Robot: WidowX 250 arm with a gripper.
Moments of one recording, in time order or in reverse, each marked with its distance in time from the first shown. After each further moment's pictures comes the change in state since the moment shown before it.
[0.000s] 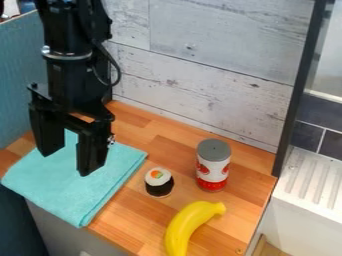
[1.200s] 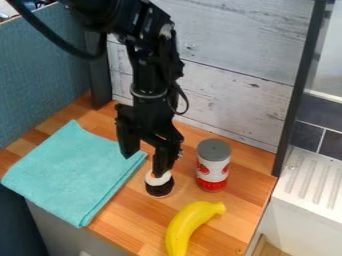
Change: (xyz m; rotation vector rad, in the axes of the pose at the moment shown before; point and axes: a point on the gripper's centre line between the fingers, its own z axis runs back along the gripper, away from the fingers) arm 0.099 -0.027 -0.051 0.043 -0.152 -0.106
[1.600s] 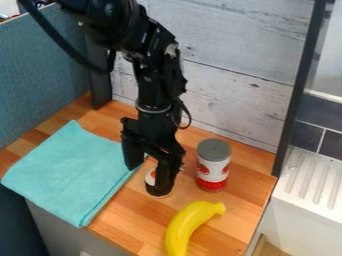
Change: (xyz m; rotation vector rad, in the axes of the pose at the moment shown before) arm 0.002 -0.004 -0.020 -0.025 0.038 -0.043
